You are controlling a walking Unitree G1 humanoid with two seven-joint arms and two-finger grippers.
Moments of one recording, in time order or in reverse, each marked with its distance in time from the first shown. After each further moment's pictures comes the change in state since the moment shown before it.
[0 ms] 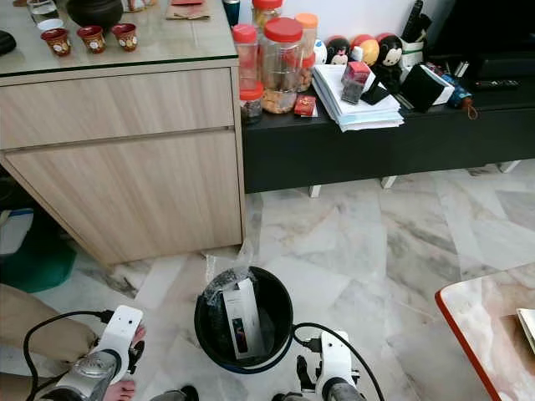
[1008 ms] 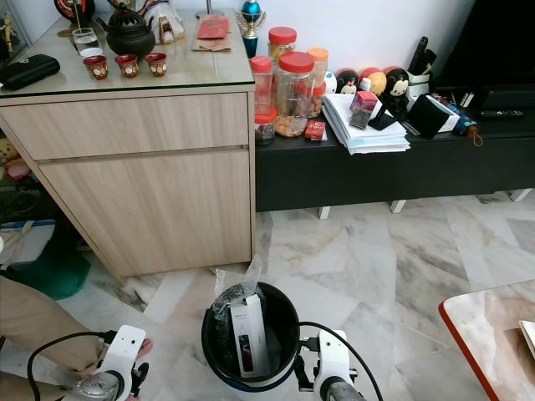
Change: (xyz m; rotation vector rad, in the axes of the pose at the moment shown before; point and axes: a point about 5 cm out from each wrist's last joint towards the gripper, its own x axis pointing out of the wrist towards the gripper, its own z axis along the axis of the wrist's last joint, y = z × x) left arm -0.004 -0.013 -0.020 -0.032 0.048 -0.042; right arm 0.000 0.000 0.002 0.004 -0.004 0.015
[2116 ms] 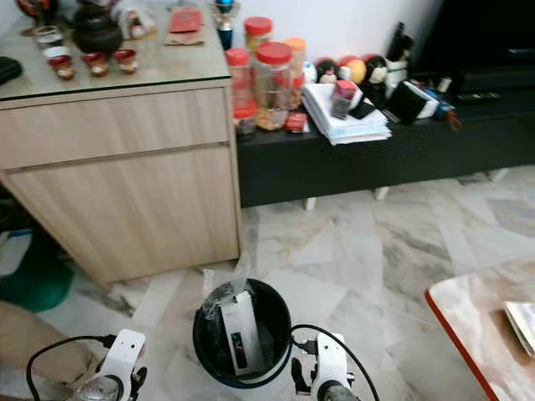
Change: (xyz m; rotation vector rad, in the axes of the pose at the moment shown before) left arm -0.001 -0.002 -0.006 0.009 0.014 0.018; right arm -0.001 0.005 -0.006 0.027 0.011 0.014
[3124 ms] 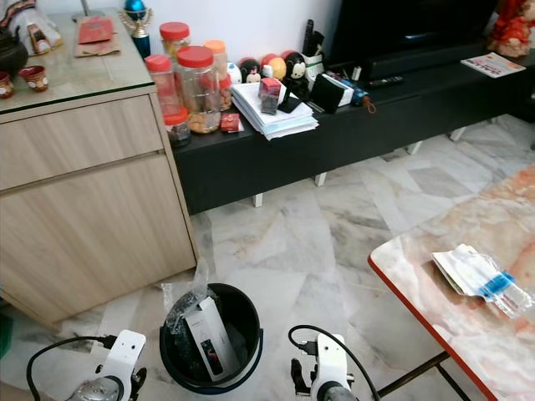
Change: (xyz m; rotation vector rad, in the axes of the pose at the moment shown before) left arm 0.000 -0.001 -0.001 0.010 0.002 0.008; right arm 0.000 0.001 -0.002 -0.002 0.005 0.006
